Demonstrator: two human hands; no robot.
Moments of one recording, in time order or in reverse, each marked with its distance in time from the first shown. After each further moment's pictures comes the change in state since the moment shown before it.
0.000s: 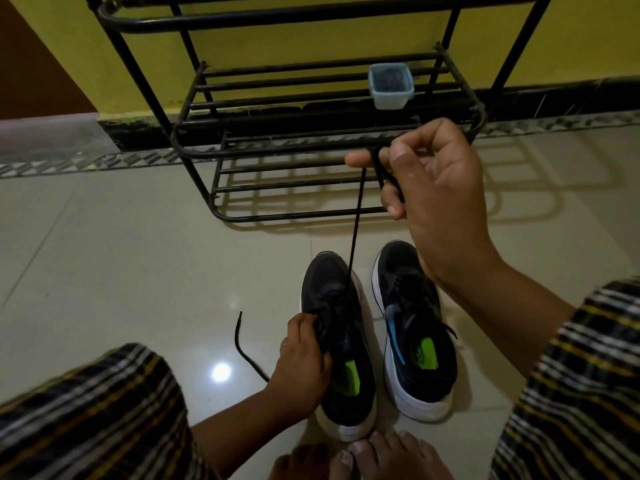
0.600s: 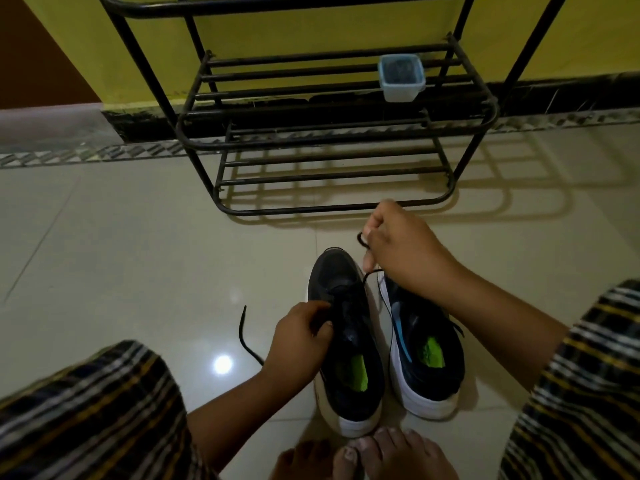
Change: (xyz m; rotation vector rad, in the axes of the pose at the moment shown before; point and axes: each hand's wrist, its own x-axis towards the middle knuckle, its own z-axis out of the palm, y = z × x) left_hand 0.012 0.016 -0.025 -0.168 0.113 -0.092; right_hand -0.014 0.051 0.004 -0.723 -0.439 0.384
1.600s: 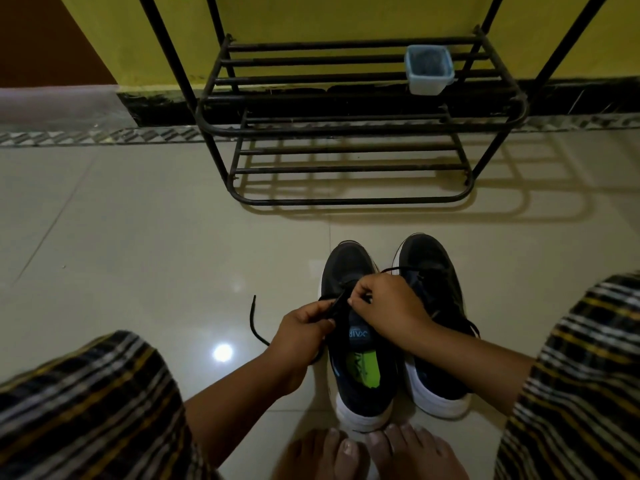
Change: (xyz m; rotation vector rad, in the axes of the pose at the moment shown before) left_hand 0.003 -0.021 -0.003 -0.763 -0.152 -0.370; right_hand -0.006 0.052 0.089 -0.132 -0.107 -0.055
